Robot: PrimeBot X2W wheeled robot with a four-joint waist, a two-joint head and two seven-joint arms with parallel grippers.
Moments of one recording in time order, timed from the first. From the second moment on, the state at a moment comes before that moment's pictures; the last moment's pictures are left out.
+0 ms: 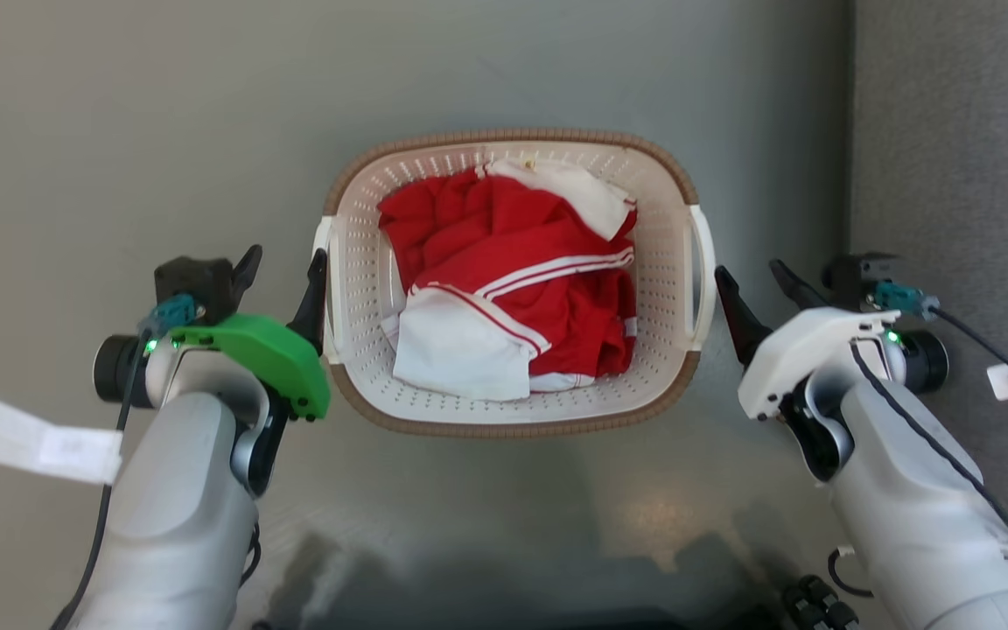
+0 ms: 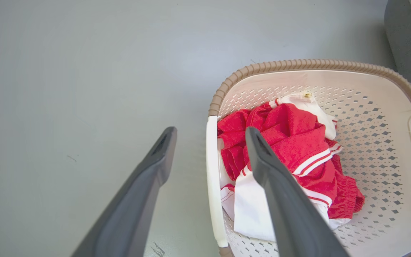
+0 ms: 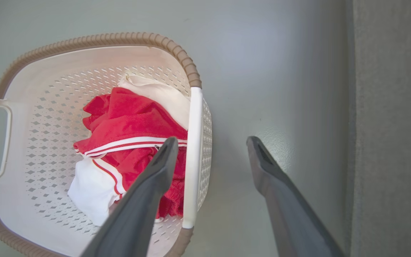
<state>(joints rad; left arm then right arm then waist) -0.58 0.03 -0.27 0.73 -0.34 -0.12 -0.17 -0.52 -0.06 0.21 0.83 0.27 0.12 -0.16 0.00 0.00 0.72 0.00</state>
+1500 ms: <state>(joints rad) -0.81 0.02 -0.55 0.97 -0.59 -0.12 -0.10 -0.79 -0.06 0.44 1.05 0.38 0.12 -0.18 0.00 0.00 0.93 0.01</state>
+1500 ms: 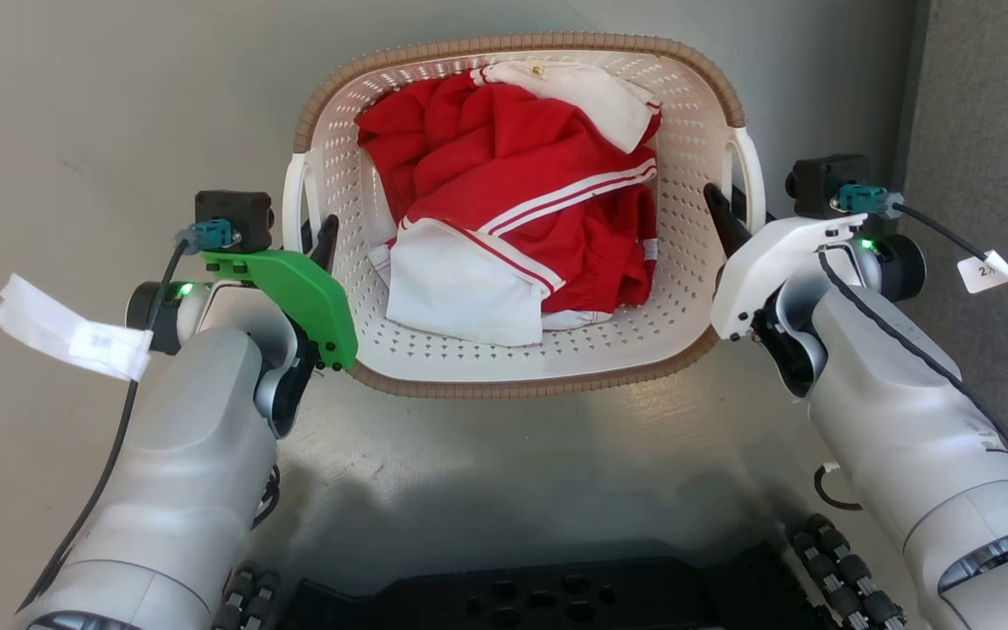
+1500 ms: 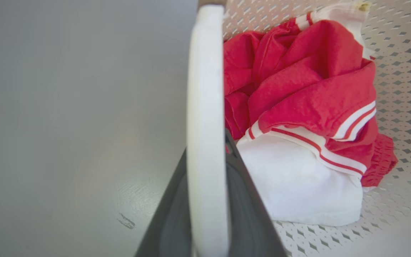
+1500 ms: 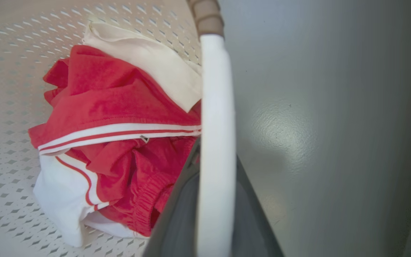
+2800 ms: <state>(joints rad) -0.74 0.03 -0.72 1.08 -0.77 -0.12 0.01 -0.76 -0.06 0.64 1.12 0.64 0.12 0.08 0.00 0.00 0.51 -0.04</state>
